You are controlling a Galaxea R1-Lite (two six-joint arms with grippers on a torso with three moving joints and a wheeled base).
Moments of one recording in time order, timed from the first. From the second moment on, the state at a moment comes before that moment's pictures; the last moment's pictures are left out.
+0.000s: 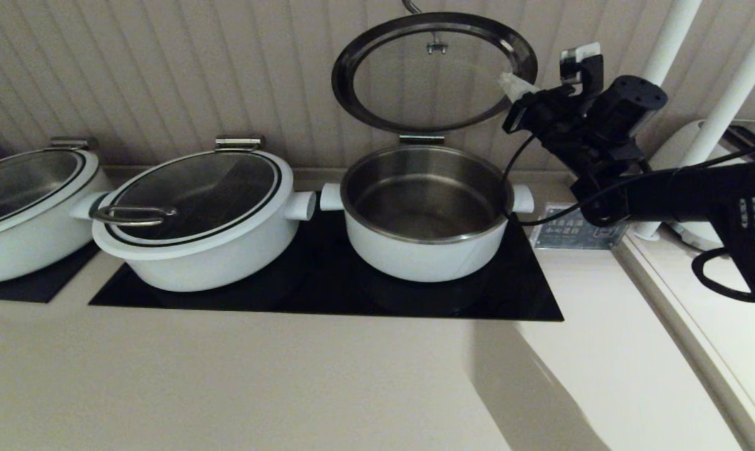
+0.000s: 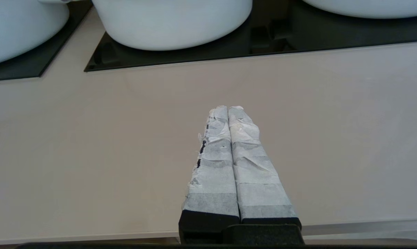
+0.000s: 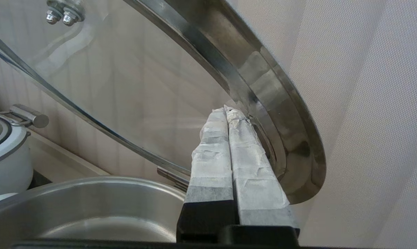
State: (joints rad) left arm -0.01 0.00 0.00 -0.02 -0.05 0.08; right arm 0.18 2.27 -1.79 -1.04 0.26 -0.03
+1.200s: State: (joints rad) left arm -0.01 0.00 0.00 -0.02 -0.05 0.08; right arm 0.17 2.26 -1.82 -1.03 0.27 -0.03
